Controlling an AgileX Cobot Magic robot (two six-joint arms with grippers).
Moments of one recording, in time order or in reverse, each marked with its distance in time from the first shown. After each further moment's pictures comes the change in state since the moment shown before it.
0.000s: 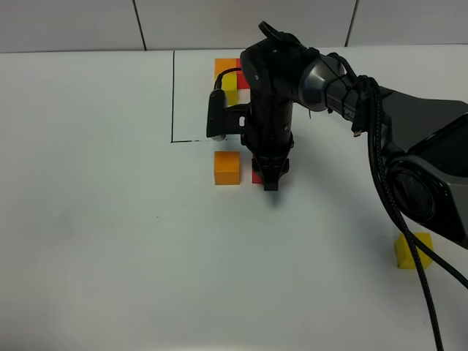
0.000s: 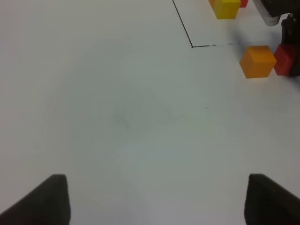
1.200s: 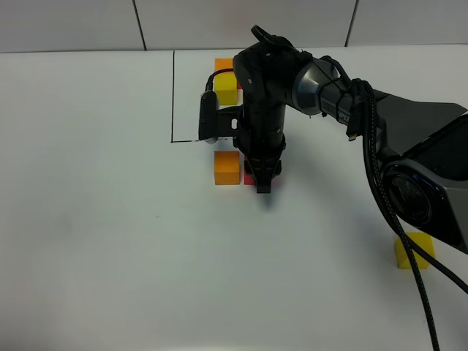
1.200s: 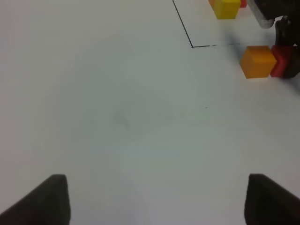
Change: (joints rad) left arm 0.000 0.000 0.000 0.000 0.000 0.000; right arm 0.020 0.001 0.000 0.014 -0.035 -0.001
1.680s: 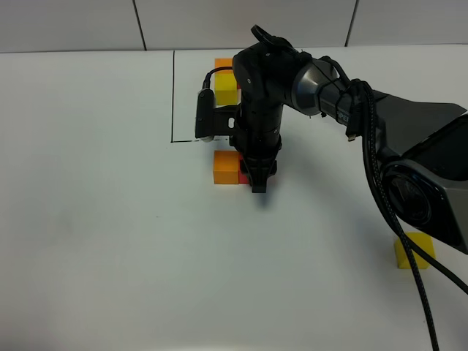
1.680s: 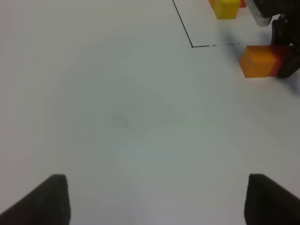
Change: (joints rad) left arm 0.000 0.000 0.000 0.000 0.000 0.000; right arm 0.001 0.000 0.000 0.016 -0.022 0.000
